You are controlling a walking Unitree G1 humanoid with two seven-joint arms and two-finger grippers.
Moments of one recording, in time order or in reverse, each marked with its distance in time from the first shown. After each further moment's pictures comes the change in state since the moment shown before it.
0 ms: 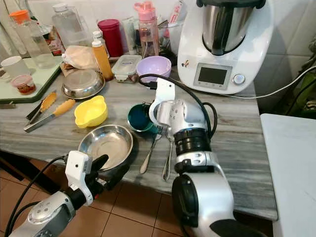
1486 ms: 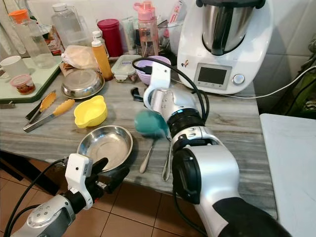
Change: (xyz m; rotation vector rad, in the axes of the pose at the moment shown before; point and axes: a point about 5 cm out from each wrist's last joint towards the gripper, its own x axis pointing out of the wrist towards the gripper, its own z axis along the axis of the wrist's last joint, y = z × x) left arm -0.004 -0.004 -0.003 -0.008 0.023 0.013; right arm 0.013 0.019 0.029 -0.026 -0.147 0.061
